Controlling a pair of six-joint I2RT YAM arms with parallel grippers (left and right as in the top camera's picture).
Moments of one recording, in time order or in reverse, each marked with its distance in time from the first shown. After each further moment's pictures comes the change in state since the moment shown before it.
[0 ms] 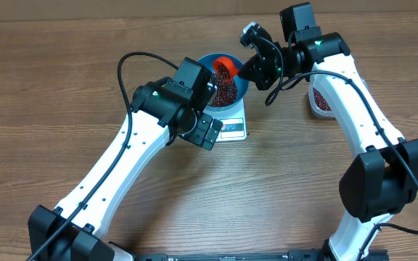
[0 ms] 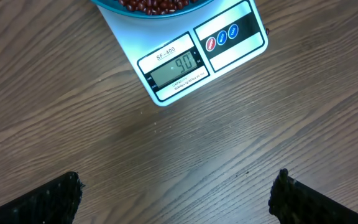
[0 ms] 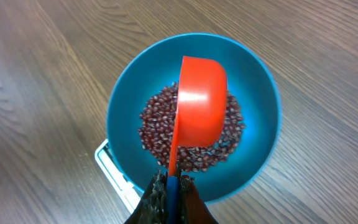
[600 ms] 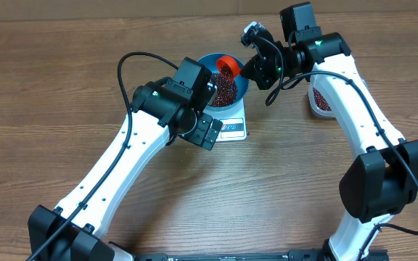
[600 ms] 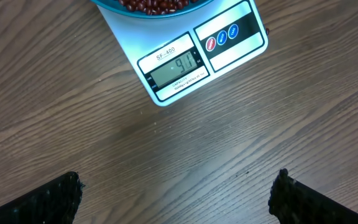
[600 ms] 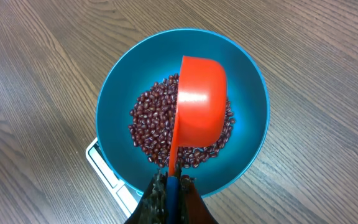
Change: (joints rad) left arm 0.000 0.000 0.000 0.000 0.000 0.000; right arm 0.002 -0.002 0.000 -0.003 0.029 0.000
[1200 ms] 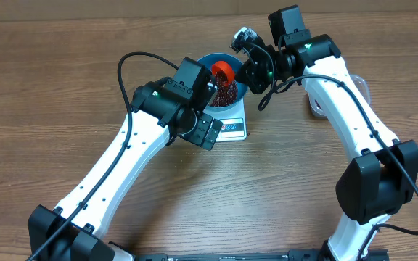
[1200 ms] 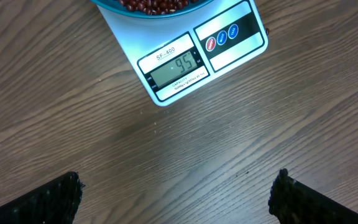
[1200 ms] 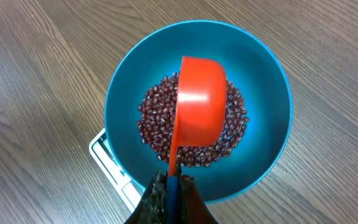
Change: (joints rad) left arm 0.000 0.000 0.000 0.000 0.000 0.000; right arm 0.048 0.000 0.000 -0.021 0.053 0.000
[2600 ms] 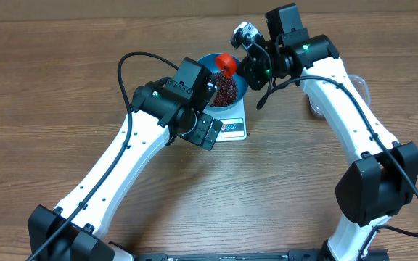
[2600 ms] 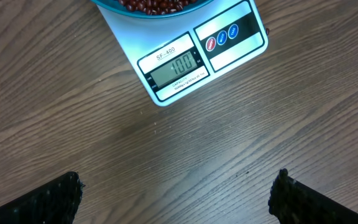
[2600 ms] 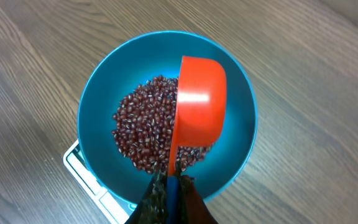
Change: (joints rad) left arm 0.000 0.000 0.000 0.000 0.000 0.000; right arm 0.018 -0.010 0.005 0.045 0.106 0.044
